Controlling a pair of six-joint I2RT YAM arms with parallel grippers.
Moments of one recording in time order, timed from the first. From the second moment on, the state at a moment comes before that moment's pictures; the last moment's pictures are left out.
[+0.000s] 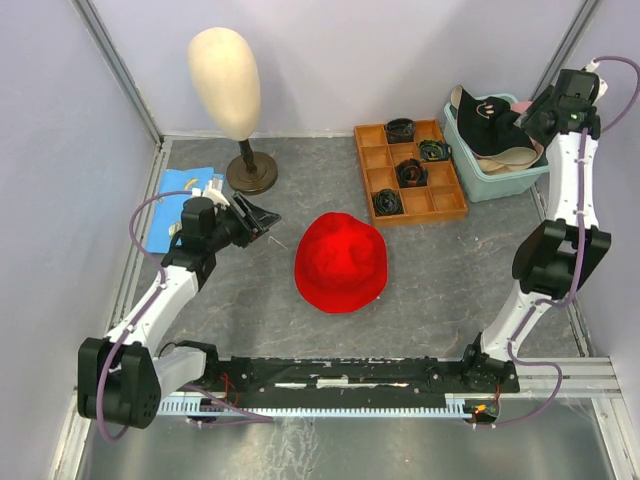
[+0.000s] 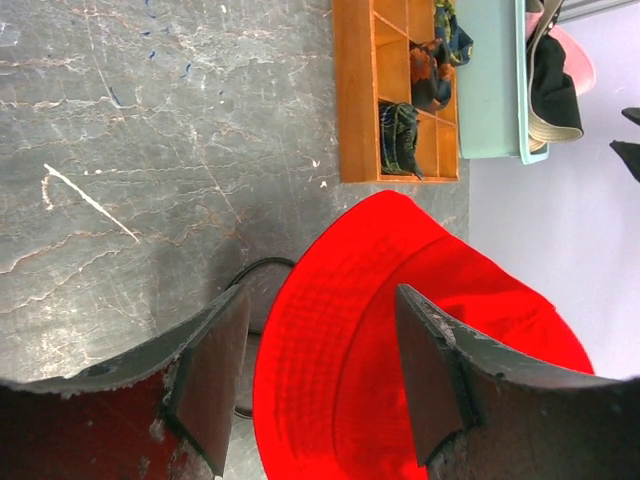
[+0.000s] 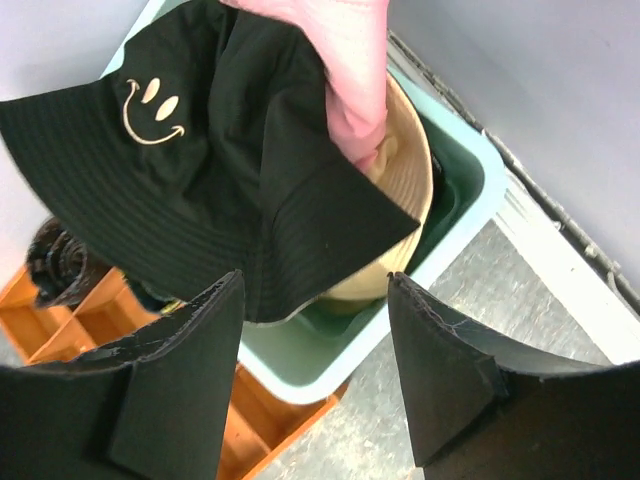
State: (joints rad) left arm -0.16 1.10 0.66 0.01 0.40 -0.85; right arm -0.29 1.90 2.01 -0.73 0.15 0.44
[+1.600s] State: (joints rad) left arm -0.15 1.44 0.68 0.12 0.46 -0.79; right arm -0.28 2.42 2.36 -0.36 0.50 0.27
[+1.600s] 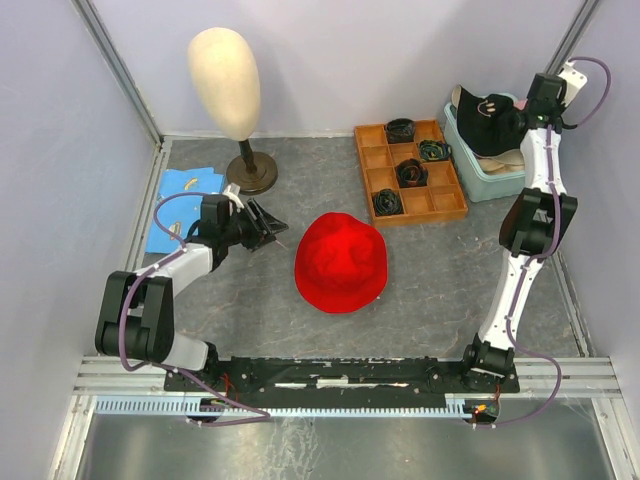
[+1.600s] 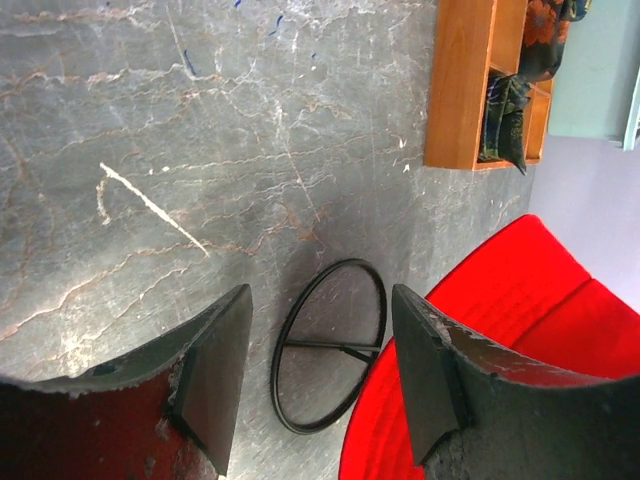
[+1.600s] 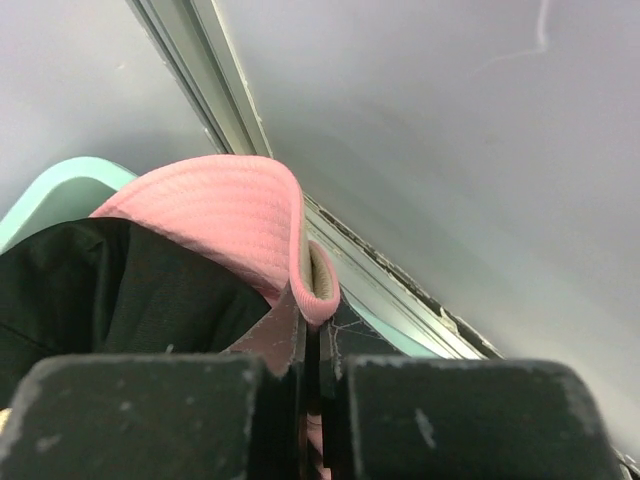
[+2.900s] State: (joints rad) left arm -0.15 1.25 0.82 0.04 0.53 -0.75; right arm -0.25 1.74 2.19 -0.29 0.32 0.21
